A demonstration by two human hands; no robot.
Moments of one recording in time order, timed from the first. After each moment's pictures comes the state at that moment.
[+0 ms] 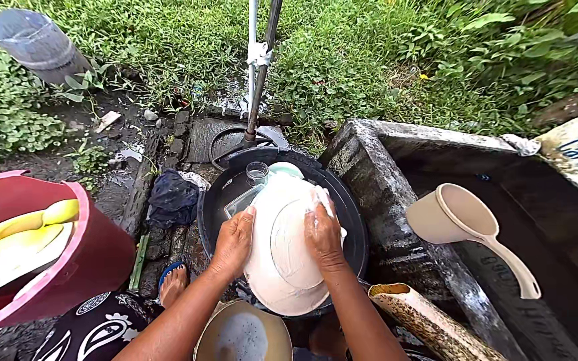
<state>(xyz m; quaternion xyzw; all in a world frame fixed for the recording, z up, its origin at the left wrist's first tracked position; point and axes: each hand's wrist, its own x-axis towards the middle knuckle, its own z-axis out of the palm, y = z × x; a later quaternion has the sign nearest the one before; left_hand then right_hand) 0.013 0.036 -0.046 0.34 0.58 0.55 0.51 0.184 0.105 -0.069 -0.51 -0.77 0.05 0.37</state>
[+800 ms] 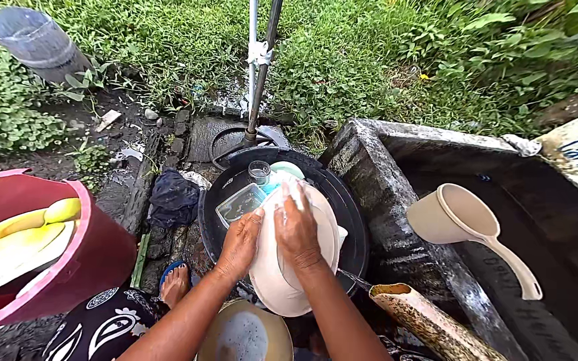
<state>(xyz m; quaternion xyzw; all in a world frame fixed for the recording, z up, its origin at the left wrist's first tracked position) 0.017 0.035 -0.051 0.38 0.55 0.55 0.50 0.134 0.087 -0.051 -0.48 -0.81 0.05 0.34</state>
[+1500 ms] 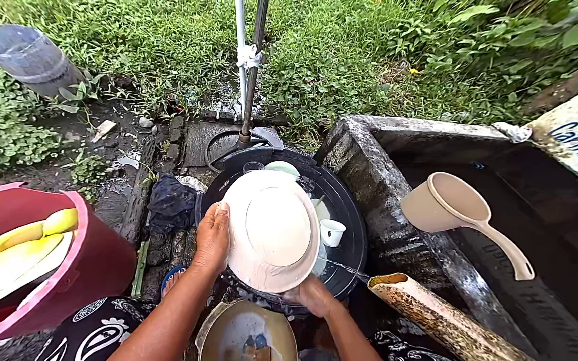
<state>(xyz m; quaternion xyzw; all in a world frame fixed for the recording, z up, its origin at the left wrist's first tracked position) 0.000 0.040 -0.052 0.28 0.65 0.55 0.44 0.237 0.027 -0.173 -0.59 -0.33 0.70 0.22</state>
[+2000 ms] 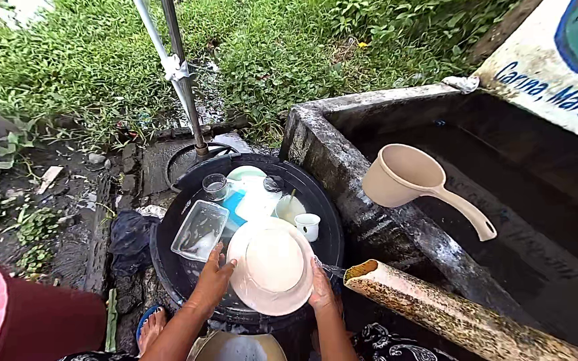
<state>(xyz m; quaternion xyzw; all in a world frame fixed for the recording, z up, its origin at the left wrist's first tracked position) 0.063 0.067 -0.118 0.37 0.66 0.31 0.58 0.308 0.065 -0.241 -0.55 -0.12 0.58 0.58</state>
